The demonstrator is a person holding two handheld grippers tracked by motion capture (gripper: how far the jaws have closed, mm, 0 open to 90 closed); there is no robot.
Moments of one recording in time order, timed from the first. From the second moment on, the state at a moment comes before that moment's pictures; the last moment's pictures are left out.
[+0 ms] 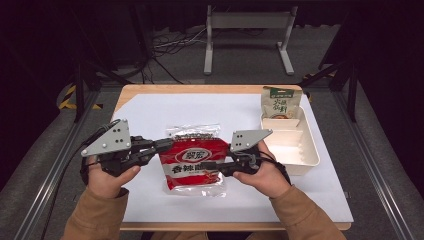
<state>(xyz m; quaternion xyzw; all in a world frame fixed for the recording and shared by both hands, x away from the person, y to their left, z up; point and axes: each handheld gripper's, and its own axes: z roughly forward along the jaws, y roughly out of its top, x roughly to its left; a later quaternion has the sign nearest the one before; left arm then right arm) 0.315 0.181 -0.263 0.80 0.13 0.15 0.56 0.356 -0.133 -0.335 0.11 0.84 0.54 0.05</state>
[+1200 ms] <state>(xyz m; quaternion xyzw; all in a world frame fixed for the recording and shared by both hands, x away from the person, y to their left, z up) 0.331 0.193 -0.275 0.79 0.19 0.15 0.57 0.360 -0.176 -0.322 0.15 0.85 0.50 0.04</state>
